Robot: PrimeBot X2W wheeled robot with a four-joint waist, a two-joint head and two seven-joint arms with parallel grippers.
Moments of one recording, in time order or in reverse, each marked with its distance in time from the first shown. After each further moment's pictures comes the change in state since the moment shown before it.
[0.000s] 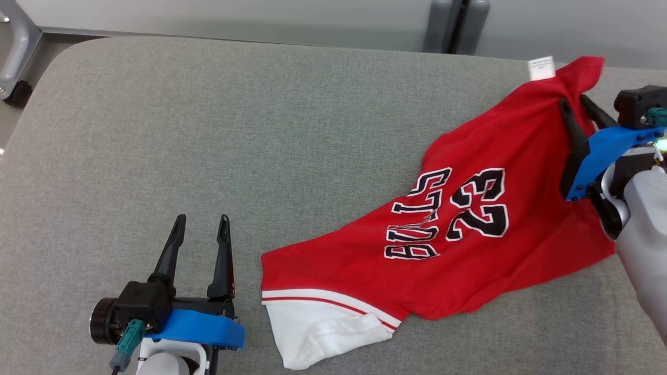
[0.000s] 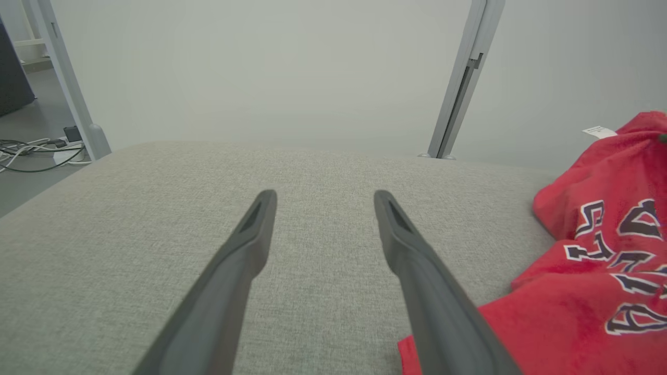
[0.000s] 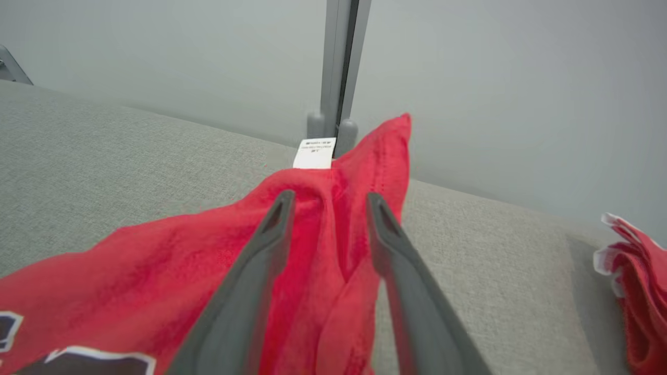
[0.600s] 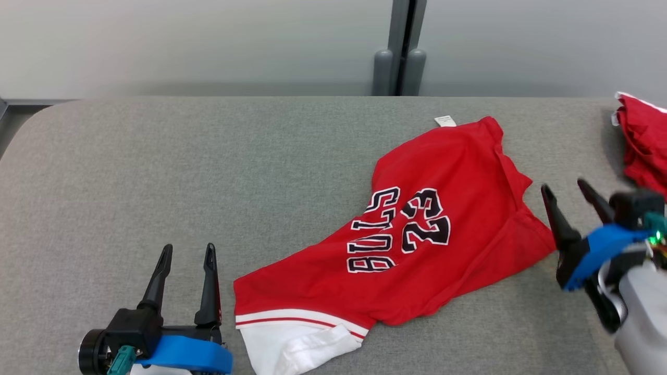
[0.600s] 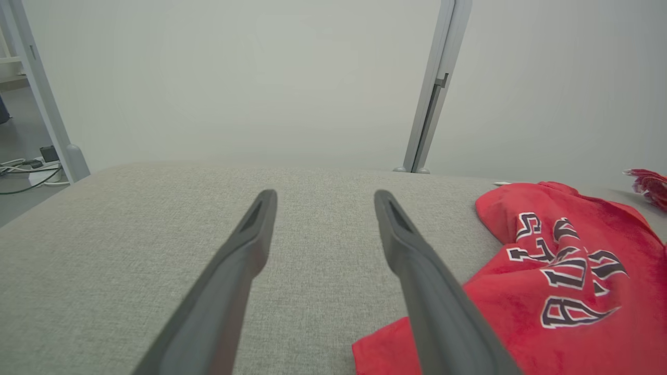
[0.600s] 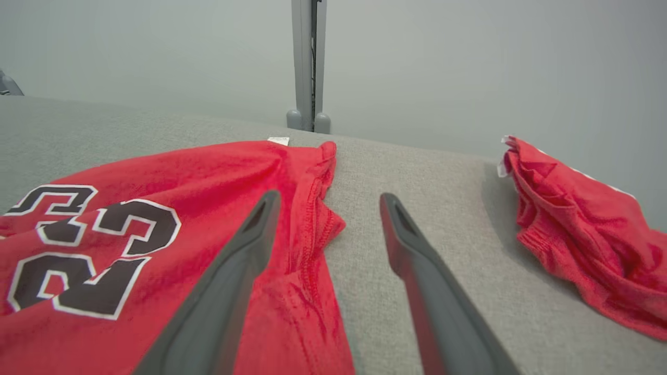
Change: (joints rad) left arm 0.079 0.000 0.049 0.001 0.022 -0.009 0.000; right arm 0.362 -0.037 -0.046 -0.269 0.056 0.000 -0.064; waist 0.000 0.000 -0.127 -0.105
